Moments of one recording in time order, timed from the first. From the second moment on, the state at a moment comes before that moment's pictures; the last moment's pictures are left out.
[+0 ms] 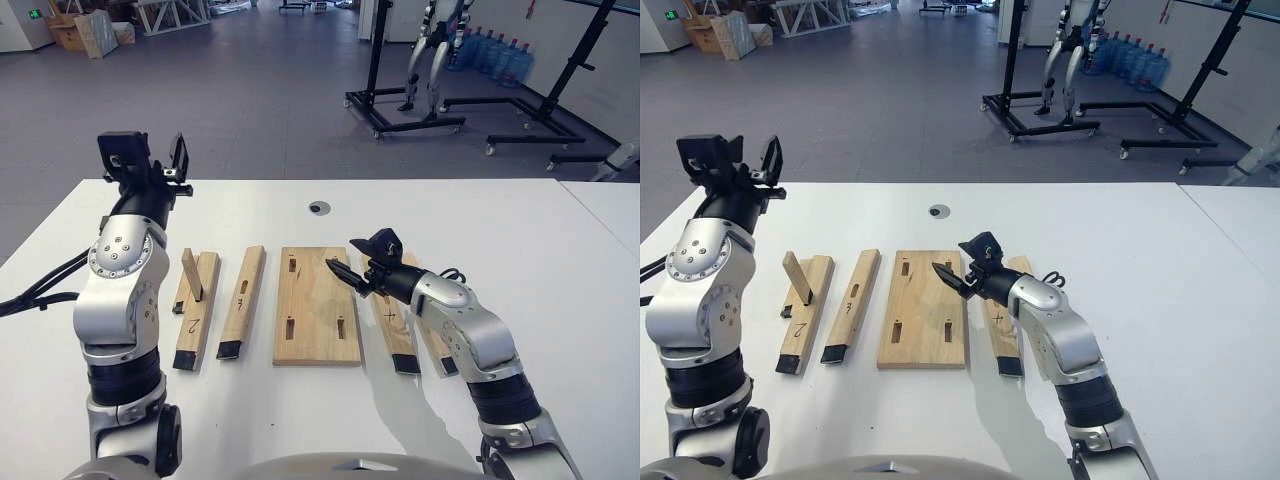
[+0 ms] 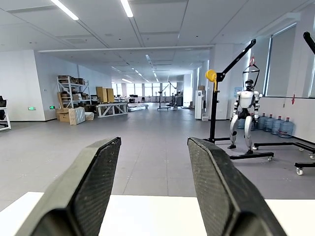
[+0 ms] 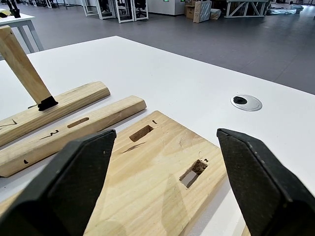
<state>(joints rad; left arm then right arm) -0.40 0.29 0.23 -0.49 -0.21 0.65 0.04 -0.23 -0.29 0.15 -0.22 0.27 0.59 0.51</state>
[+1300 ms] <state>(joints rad) -0.75 0.49 0.36 -0.62 -0.42 1.58 -0.05 -0.22 -0.28 0.10 -0.26 0.31 0.62 0.48</state>
